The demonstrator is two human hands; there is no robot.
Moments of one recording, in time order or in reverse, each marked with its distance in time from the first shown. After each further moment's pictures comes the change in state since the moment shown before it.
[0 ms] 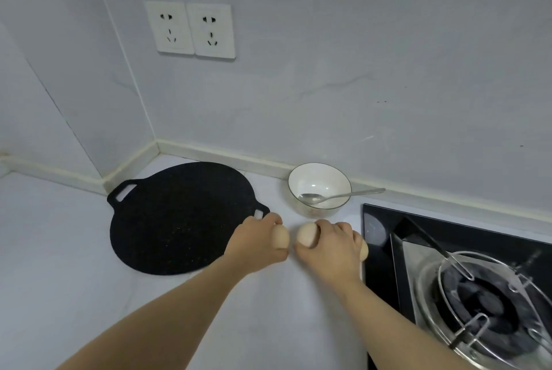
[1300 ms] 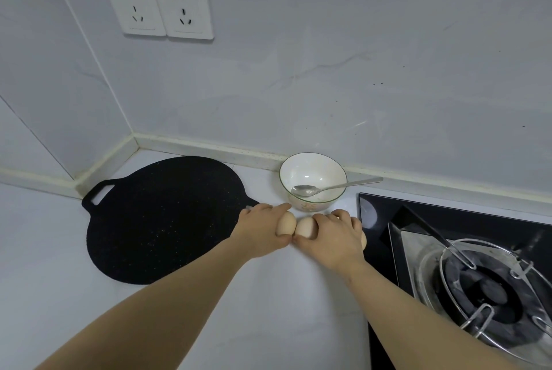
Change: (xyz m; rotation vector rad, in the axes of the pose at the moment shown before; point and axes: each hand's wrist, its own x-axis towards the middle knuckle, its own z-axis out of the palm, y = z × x) left_hand 0.046 -0.002 0.018 0.152 -0.124 0.146; right_hand 0.023 0.013 0.000 -0.091 -0.225 -0.038
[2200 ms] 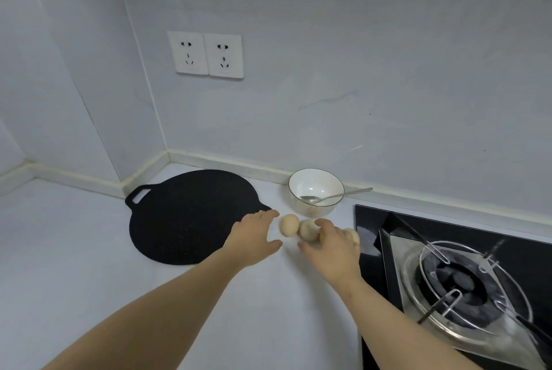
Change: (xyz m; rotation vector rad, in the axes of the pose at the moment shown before) left_hand -0.078 -0.002 -0.021 -0.110 0.143 -0.052; right_hand -0.071 -0.024 -0.021 0.342 0.108 0.097
